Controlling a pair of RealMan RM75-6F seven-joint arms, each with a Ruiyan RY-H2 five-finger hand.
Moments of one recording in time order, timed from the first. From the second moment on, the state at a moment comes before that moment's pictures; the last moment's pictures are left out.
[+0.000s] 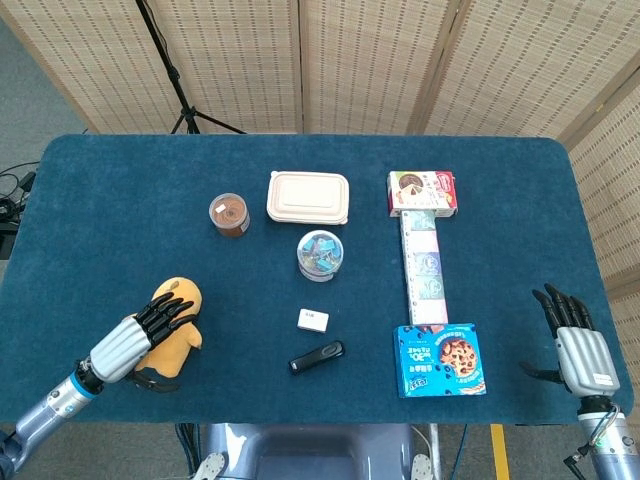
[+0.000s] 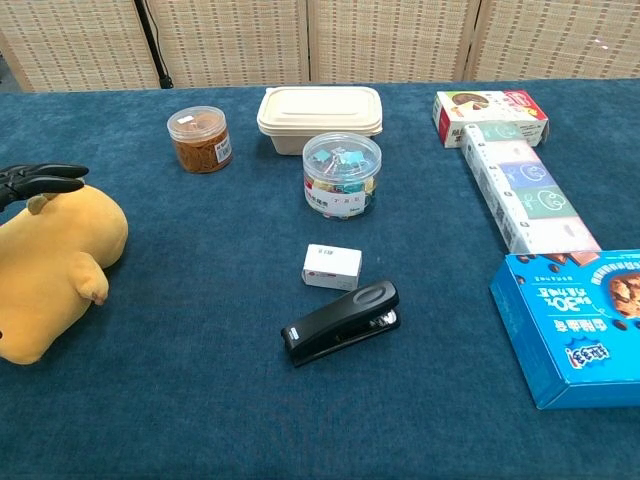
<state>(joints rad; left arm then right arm) -0.35 -1.84 0.25 -0.20 1.83 1.79 -0.87 0.12 -1.13 0.06 -1.63 -1.43 1.35 0.04</state>
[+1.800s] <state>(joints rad) -0.28 -1.80 0.35 -0.18 1.91 1.95 -0.82 0.13 -1.13 0.06 -1.64 -1.40 1.33 0.02</state>
